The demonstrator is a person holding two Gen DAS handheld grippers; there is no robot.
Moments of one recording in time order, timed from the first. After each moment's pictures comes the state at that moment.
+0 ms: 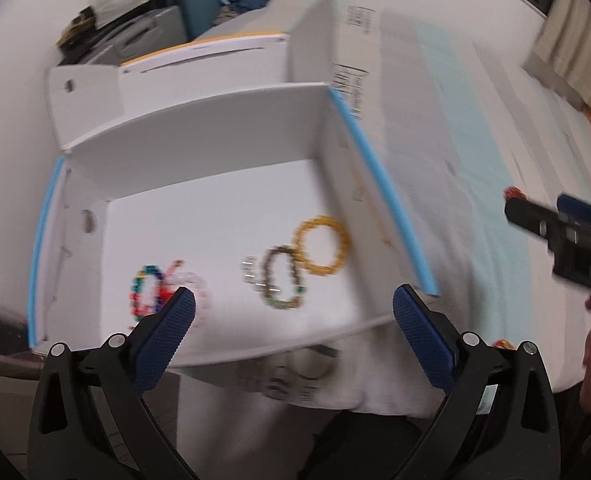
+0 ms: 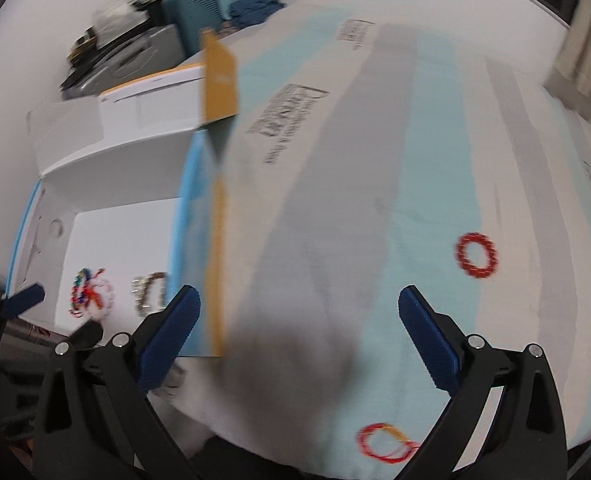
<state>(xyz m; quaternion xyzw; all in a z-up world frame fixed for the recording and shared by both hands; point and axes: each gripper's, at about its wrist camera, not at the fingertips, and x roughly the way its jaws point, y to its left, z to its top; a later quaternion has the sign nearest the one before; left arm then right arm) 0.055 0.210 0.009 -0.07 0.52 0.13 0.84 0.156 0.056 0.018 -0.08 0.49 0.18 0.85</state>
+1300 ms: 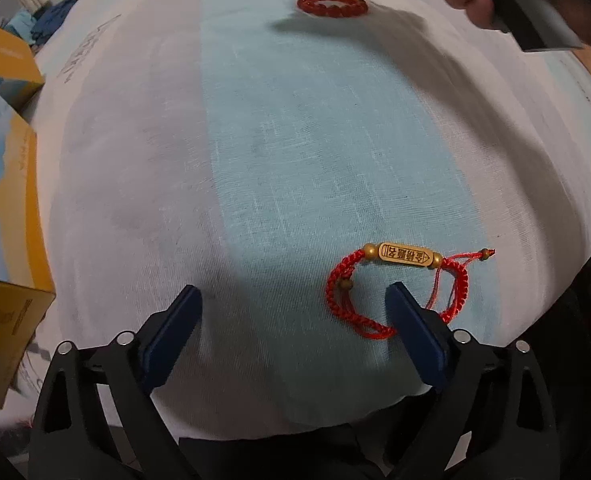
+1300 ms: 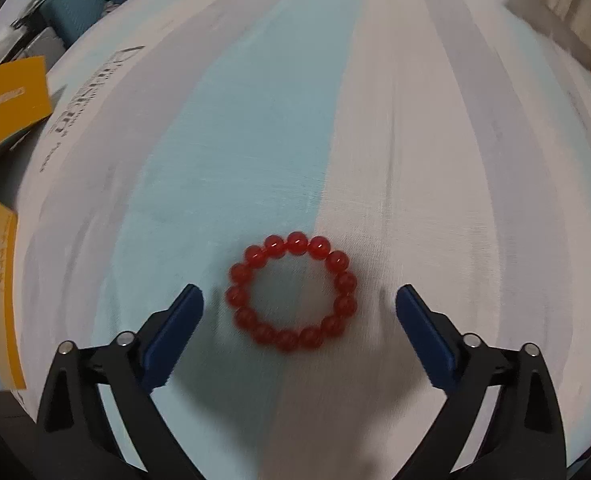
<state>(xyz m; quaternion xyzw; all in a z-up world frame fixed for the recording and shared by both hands) 0.082 -0.028 -0.152 0.07 0.60 -0.07 0.79 0.342 -0.119 -0.131 -0.05 0.58 0.11 0.81</state>
